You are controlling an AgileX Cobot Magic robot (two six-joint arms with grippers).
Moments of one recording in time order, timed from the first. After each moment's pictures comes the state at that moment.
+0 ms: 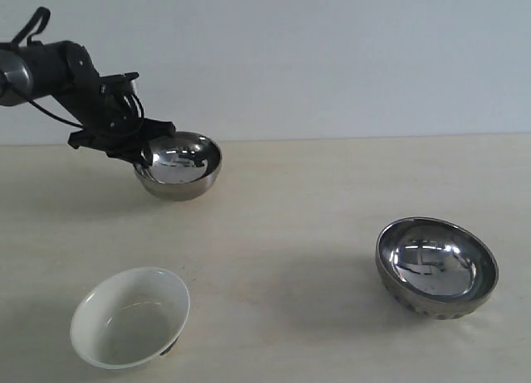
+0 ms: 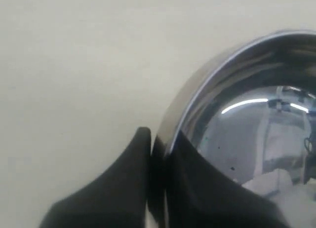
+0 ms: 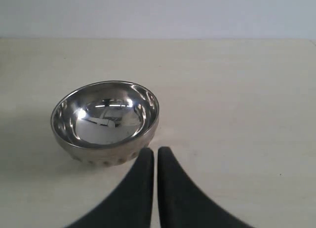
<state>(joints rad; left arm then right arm) -0.14 2.41 -2.10 -0.20 0.88 0.05 0.11 0.02 0.00 -0.03 0.33 0.05</state>
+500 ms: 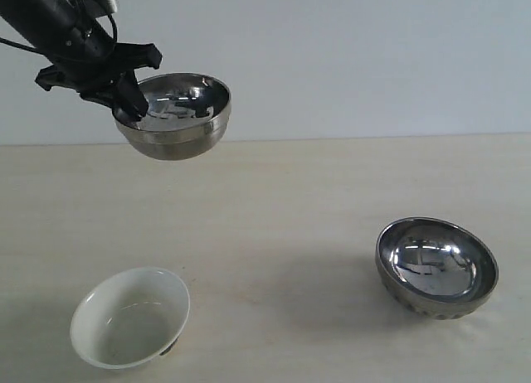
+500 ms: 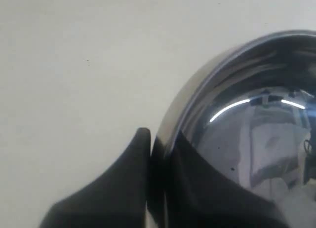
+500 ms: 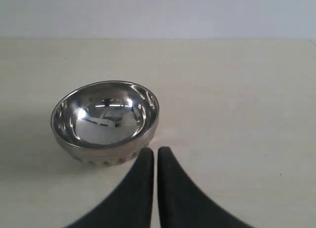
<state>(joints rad) -0.17 2.01 -1.90 -0.33 1.12 0.14 0.11 0.02 0.00 -0.03 0.33 0.05</state>
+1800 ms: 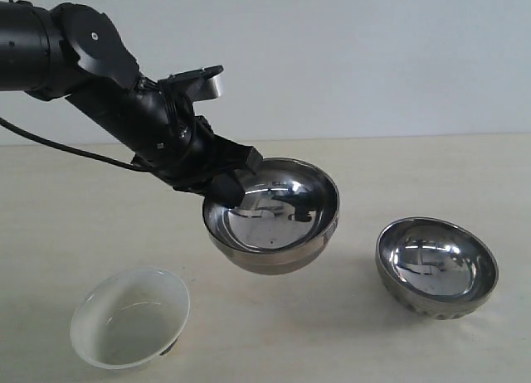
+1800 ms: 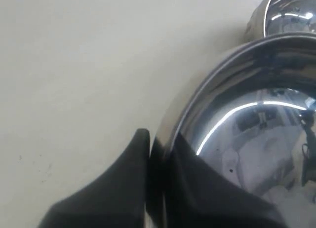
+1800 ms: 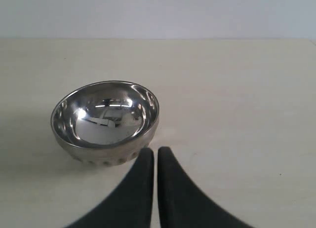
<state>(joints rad) -0.48 1.84 -1.39 -0.48 0.77 0.27 0.11 0.02 0.00 -0.03 0.33 0.05</state>
